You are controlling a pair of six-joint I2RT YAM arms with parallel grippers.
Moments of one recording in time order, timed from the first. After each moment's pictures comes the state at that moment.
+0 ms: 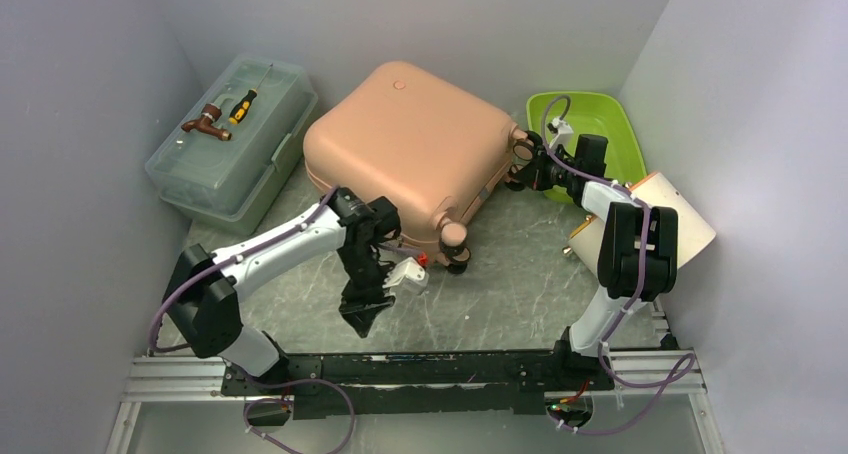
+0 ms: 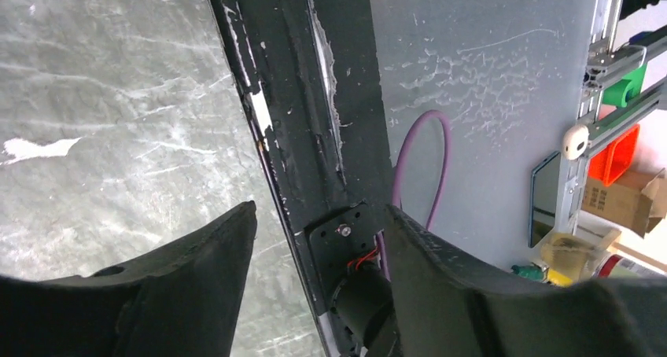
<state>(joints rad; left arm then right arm) -0.82 1.53 1.23 -1.42 0.71 0.88 -0.12 1.77 1.06 0.10 -0.75 0.01</state>
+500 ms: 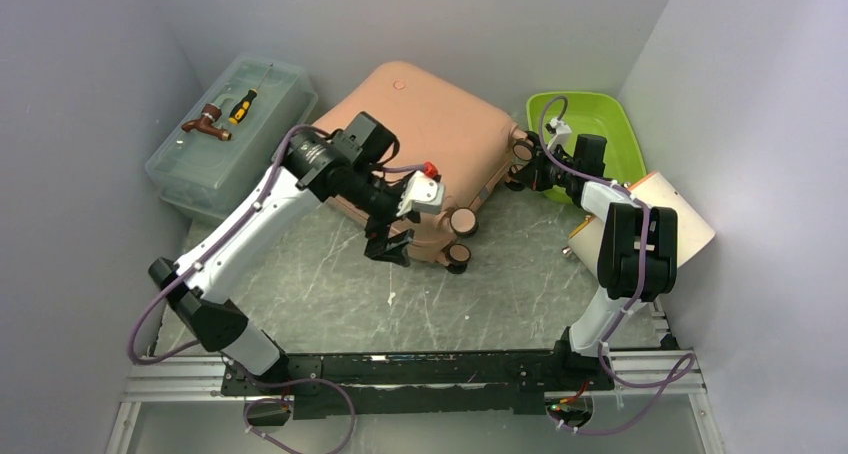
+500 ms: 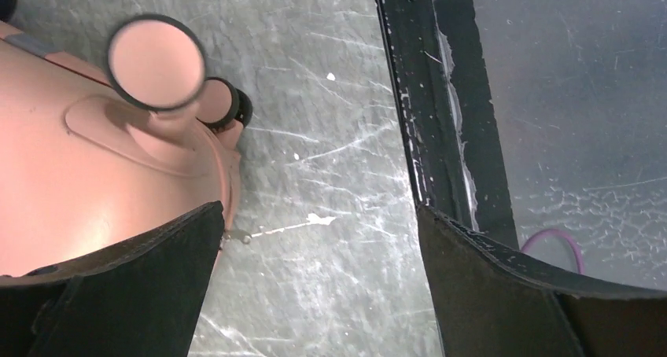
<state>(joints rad) -0.75 1.55 1.82 -1.34 0.71 0.78 -0.11 1.77 1.06 0.09 -0.75 -0.02</state>
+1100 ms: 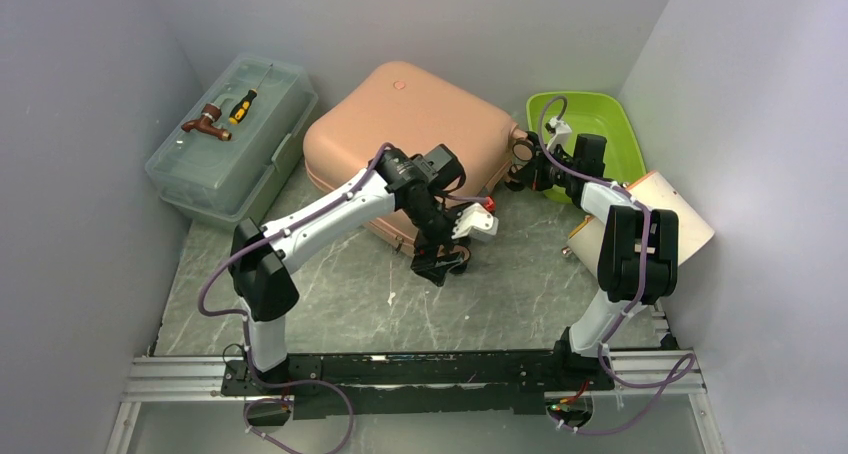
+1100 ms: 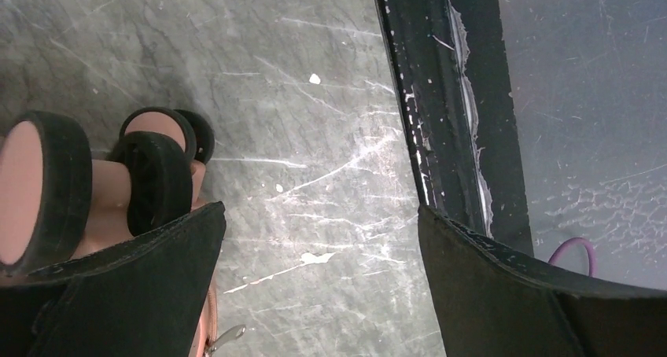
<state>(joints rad) -0.90 1.86 1.85 -1.23 0.65 0.75 -0.11 1.75 1.05 0.09 -0.74 -0.02</state>
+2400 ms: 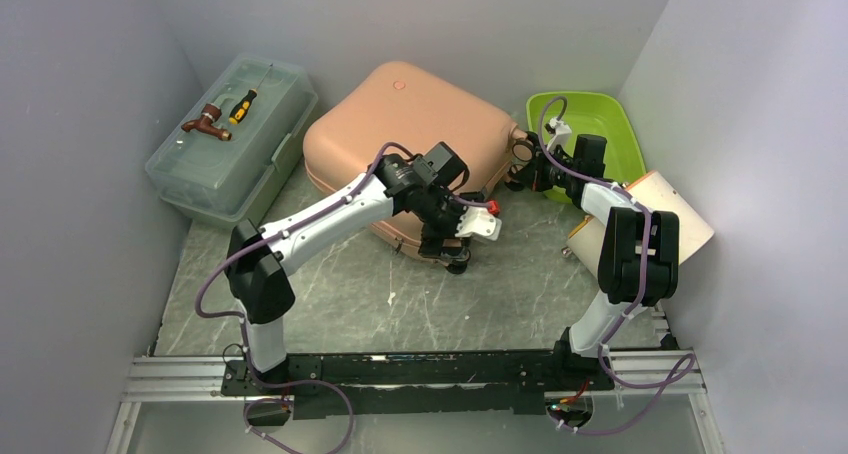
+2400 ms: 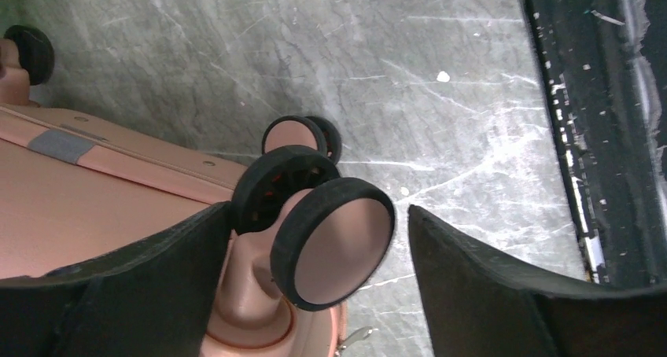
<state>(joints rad) -0.91 1.83 1.79 -1.02 0.47 0.90 -0.11 1.73 1.05 0.08 -0.73 -0.02</state>
